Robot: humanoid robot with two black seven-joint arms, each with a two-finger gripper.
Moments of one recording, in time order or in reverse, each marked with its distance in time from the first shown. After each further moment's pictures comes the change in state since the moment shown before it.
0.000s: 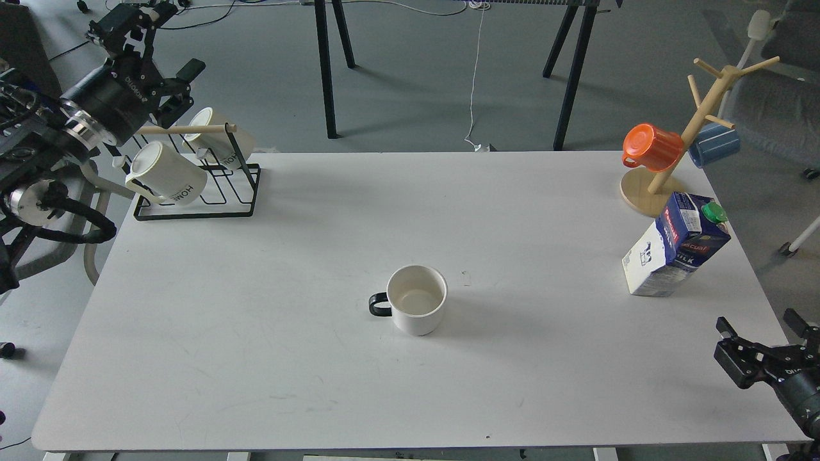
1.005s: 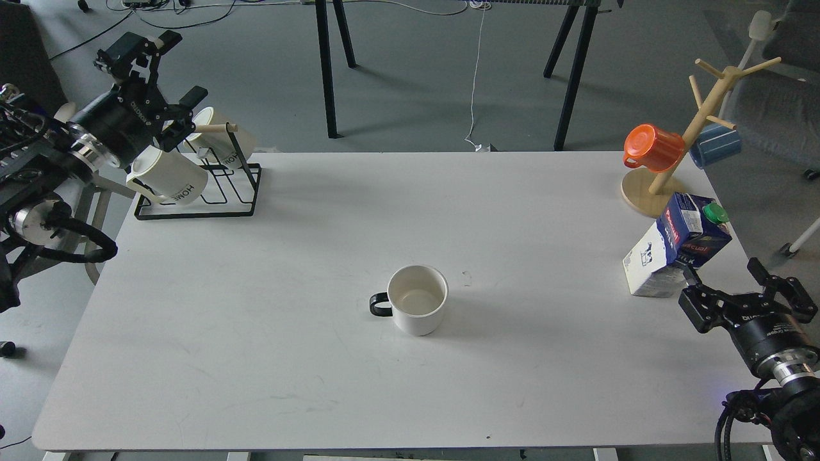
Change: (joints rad) left arm 0.052 -0.001 -0.001 0.001 0.004 0.000 0.000; right arm 0.191 0.119 -0.002 -0.165 -0.034 0.000 -0.002
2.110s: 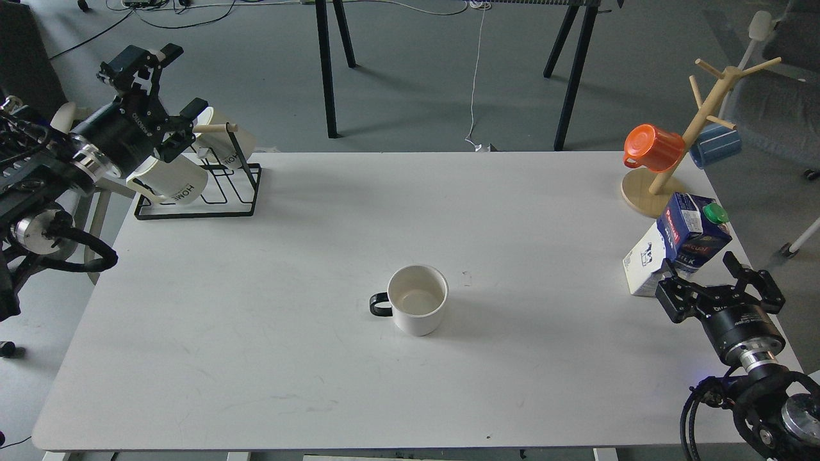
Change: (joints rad) left arm 0.025 -0.003 0.001 0.004 0.001 0.000 0.000; right arm 0.080 0.129 -0.004 -0.133 -0.070 0.000 -0.007
